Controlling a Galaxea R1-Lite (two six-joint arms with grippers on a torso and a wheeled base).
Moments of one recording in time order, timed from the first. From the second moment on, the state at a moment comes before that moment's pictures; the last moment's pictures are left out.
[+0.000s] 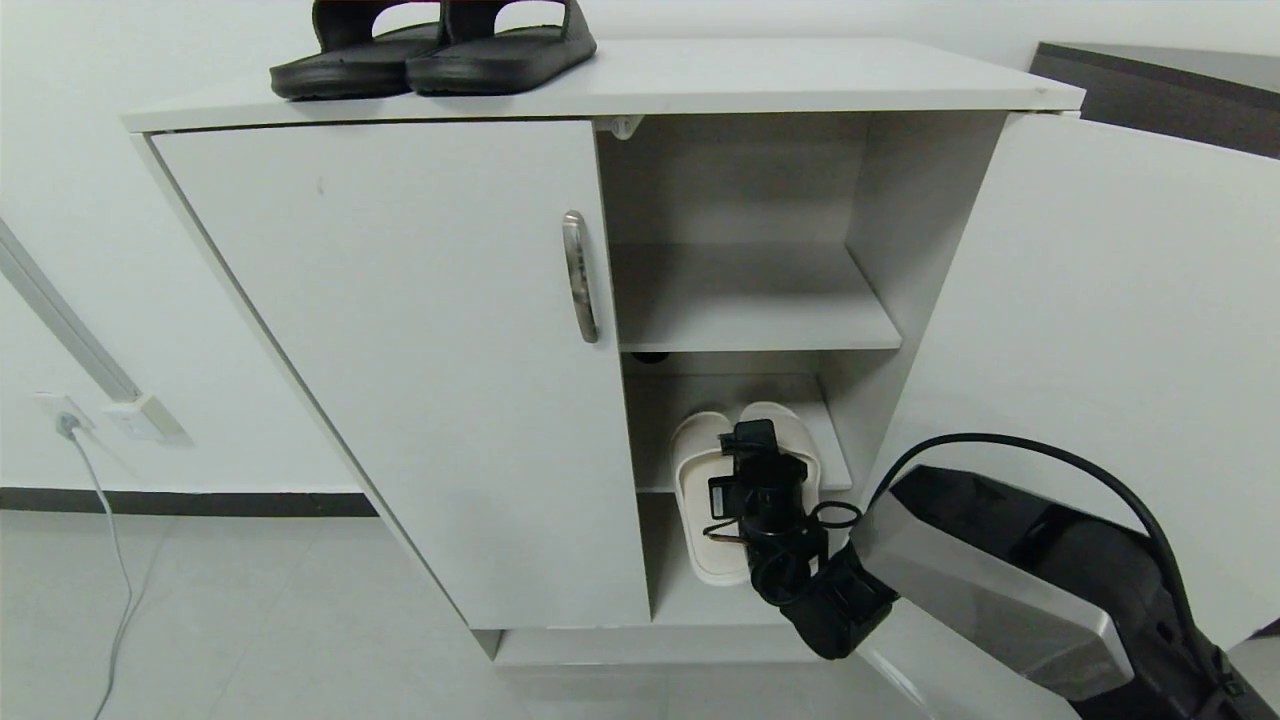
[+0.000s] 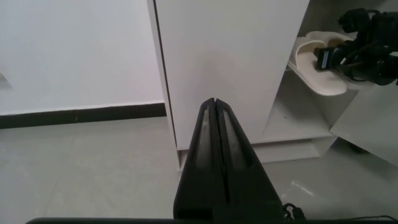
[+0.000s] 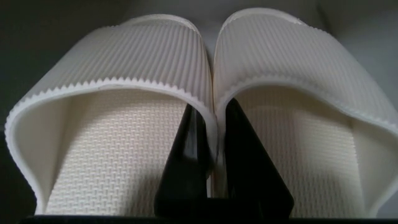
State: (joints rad) left arm 0.00 0.00 0.00 0.01 -0.04 0.02; right arm 0.68 2.60 -1.40 -1.11 -0.61 0.02
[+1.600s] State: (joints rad) left arm 0.00 0.00 0.00 0.00 -0.02 0.02; right arm 0.60 2.76 -1.90 -0.84 -0.65 0.06
